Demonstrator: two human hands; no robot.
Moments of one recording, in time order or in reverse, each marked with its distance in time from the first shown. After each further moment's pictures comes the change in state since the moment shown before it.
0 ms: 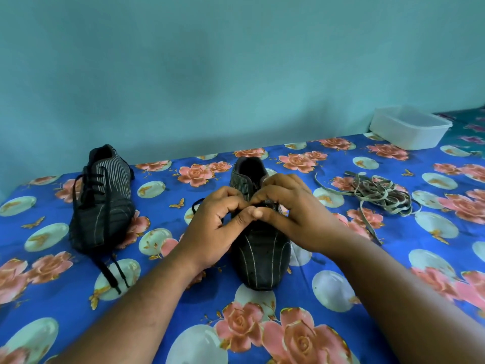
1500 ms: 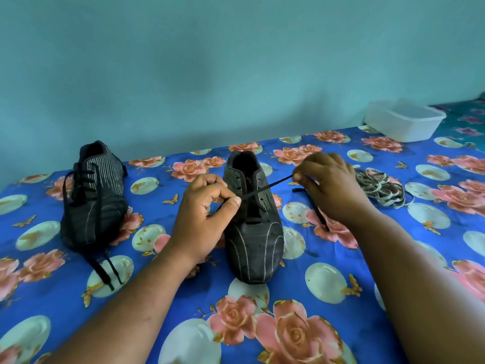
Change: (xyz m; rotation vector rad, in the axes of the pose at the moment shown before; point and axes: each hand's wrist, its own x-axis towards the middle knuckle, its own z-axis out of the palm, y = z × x) left_hand 0.001 -0.003 0.003 0.049 0.226 0.012; right_hand -0.014 0.062 -0.034 -0.322 0.158 0.290
